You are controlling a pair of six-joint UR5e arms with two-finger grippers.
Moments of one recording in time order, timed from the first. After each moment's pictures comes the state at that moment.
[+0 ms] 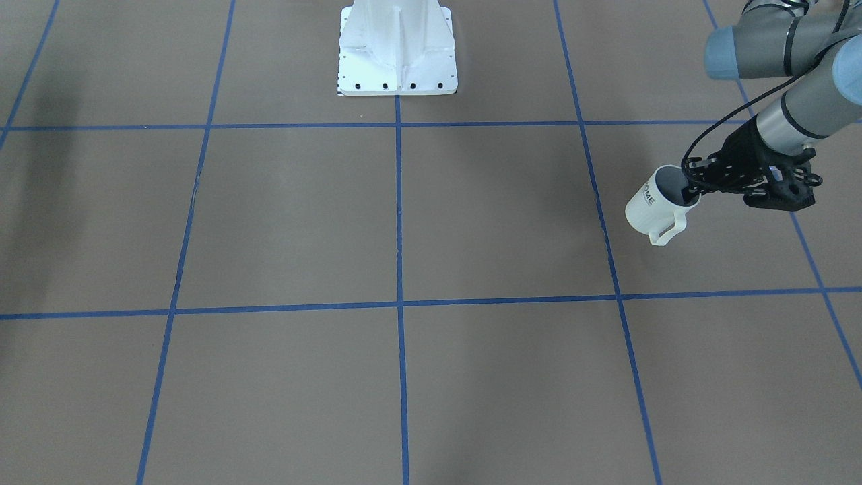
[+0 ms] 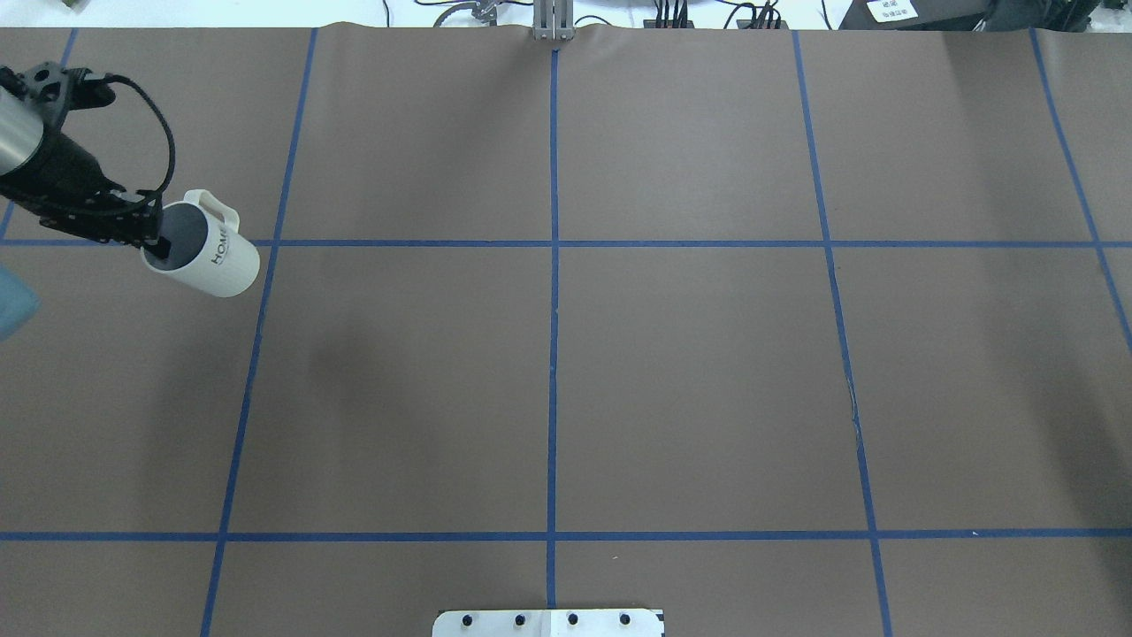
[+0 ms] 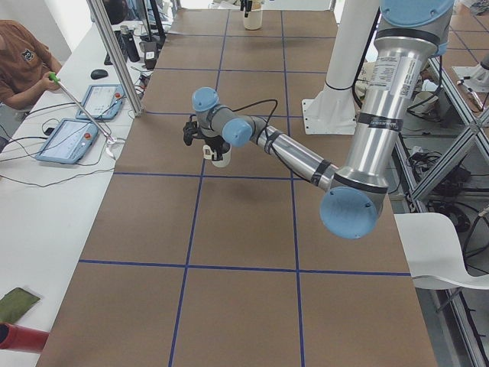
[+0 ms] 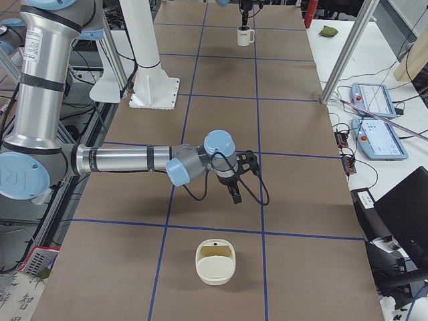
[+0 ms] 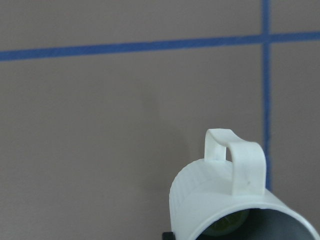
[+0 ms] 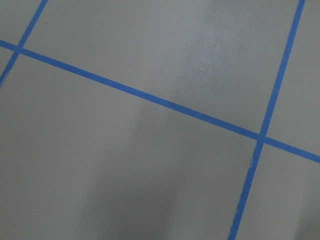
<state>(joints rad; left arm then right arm) -1.05 -1.86 -1.84 -1.60 -2.37 -0.79 1.37 -1.78 1.80 -1.08 2.31 0.13</state>
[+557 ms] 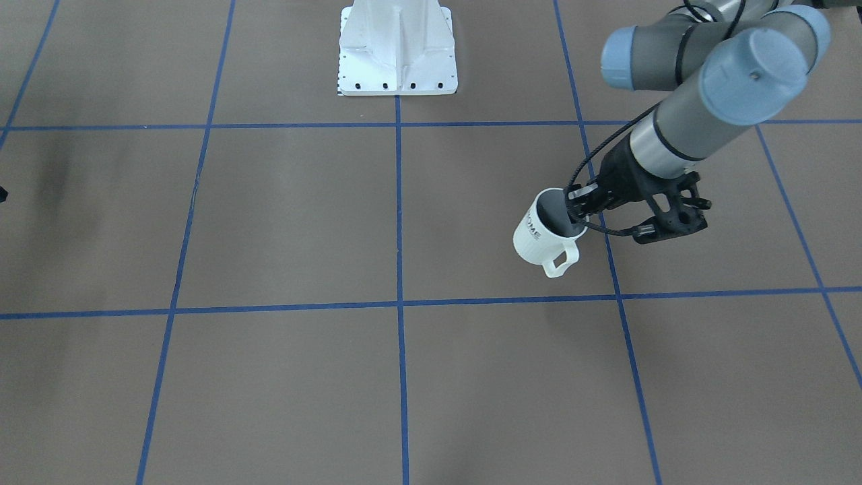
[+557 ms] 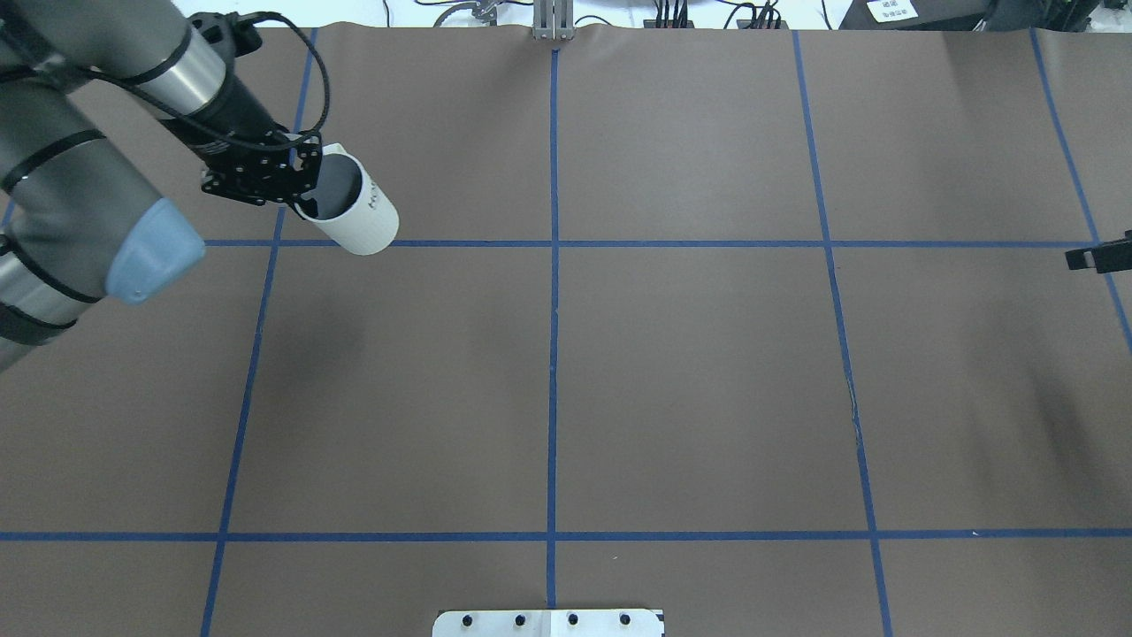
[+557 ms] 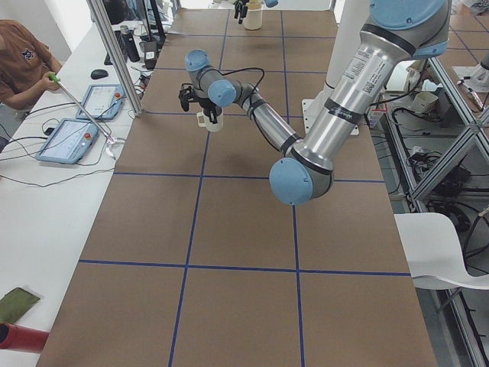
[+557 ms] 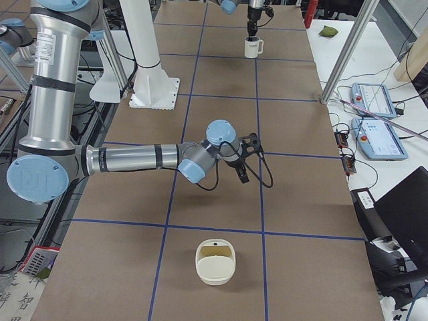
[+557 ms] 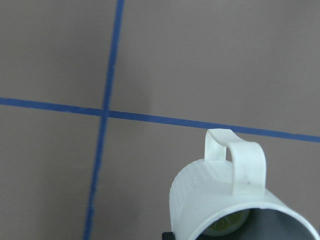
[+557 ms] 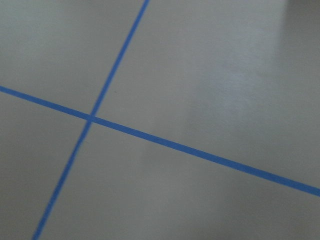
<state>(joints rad) -0.94 -2.17 -1.70 -1.54 -2.36 -1.18 1.20 -1.72 1.78 -0.75 2.27 0.55</state>
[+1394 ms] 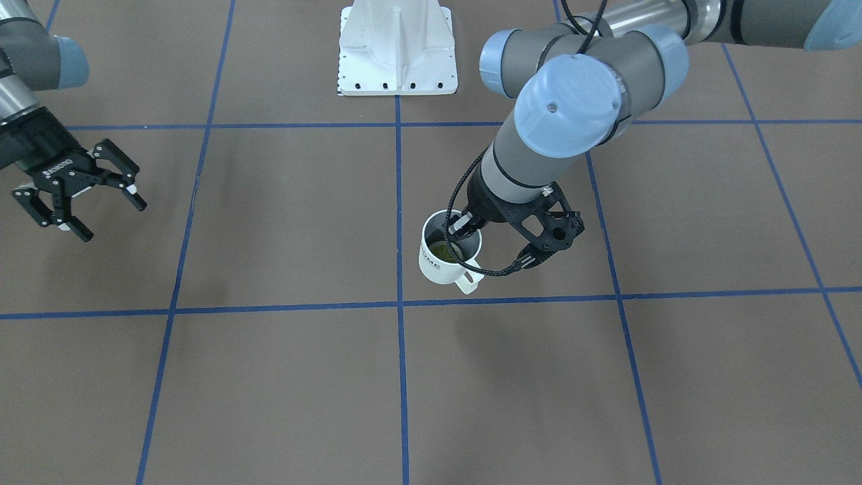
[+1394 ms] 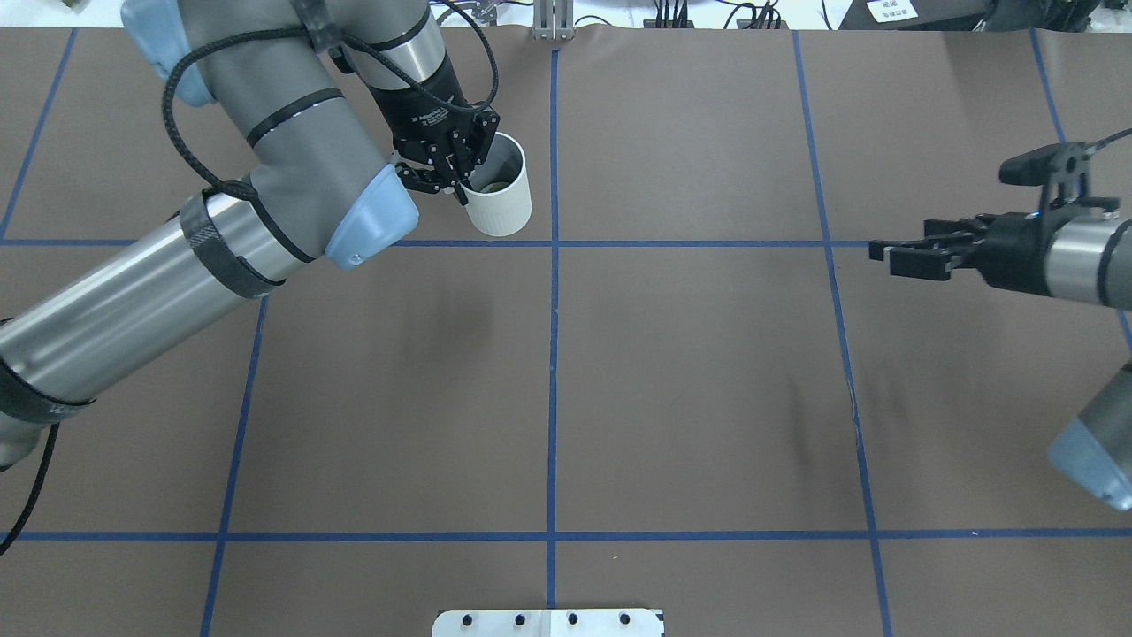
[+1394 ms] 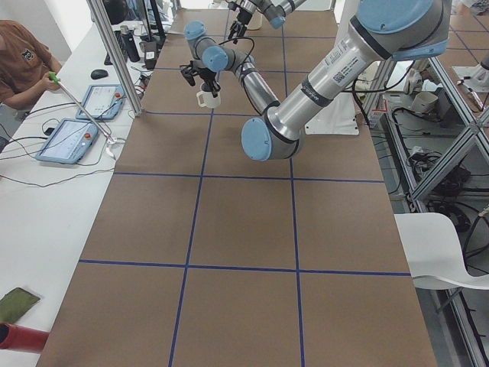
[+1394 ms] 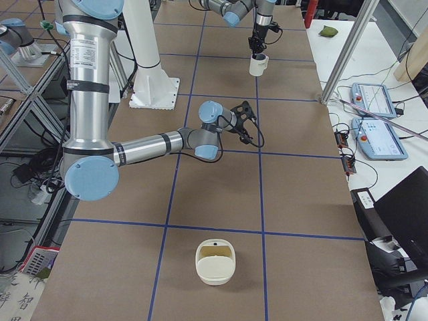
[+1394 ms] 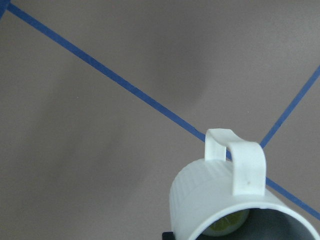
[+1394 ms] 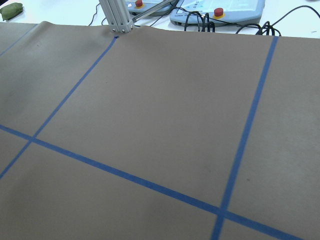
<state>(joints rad) -0.83 -2.49 -1.48 -1.43 -2.28 -1.59 0.81 -1.61 1.79 -0.42 1.77 0.85</state>
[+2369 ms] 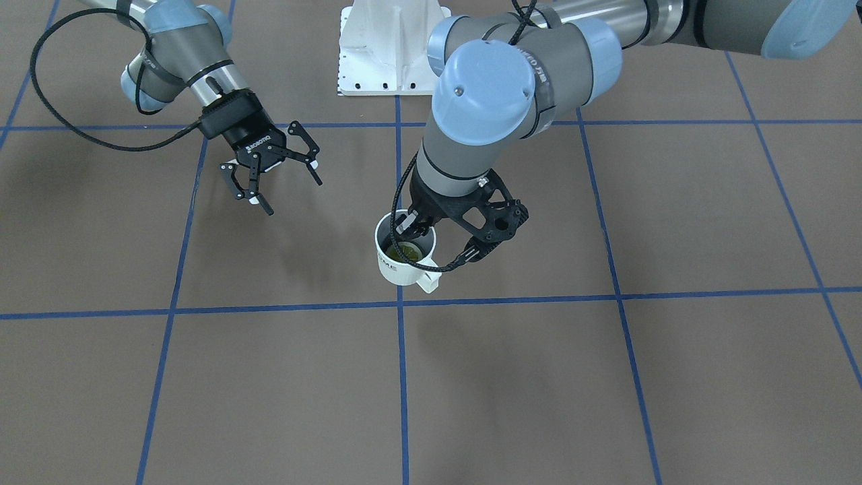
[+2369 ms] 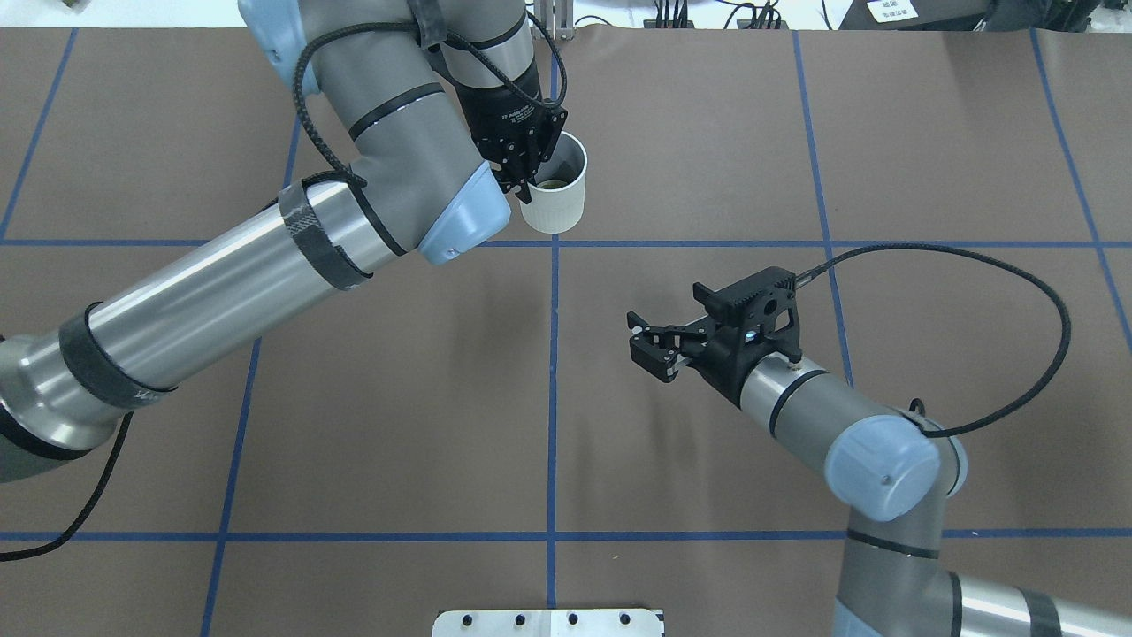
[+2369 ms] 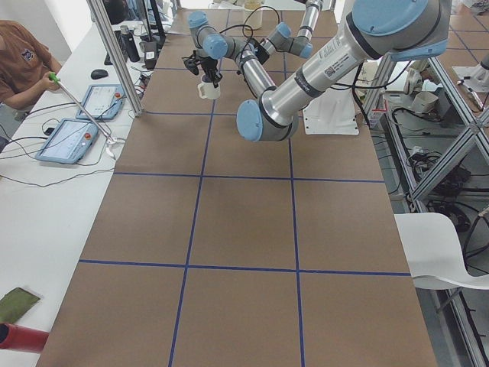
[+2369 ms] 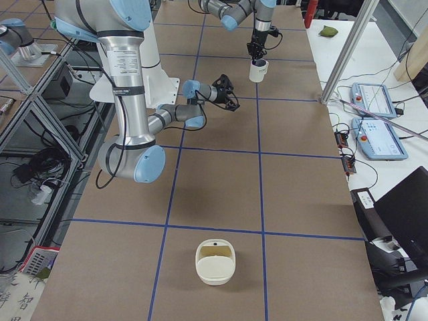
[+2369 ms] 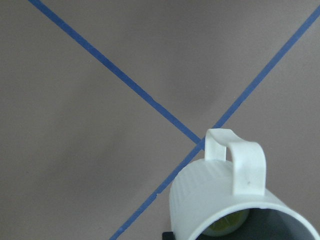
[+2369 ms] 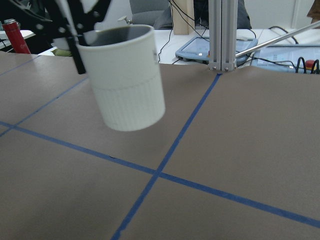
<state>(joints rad) -0.78 -2.64 -1.32 -1.43 -2.25 -1.73 0.28 -1.29 1.78 -0.62 1.04 0.85</state>
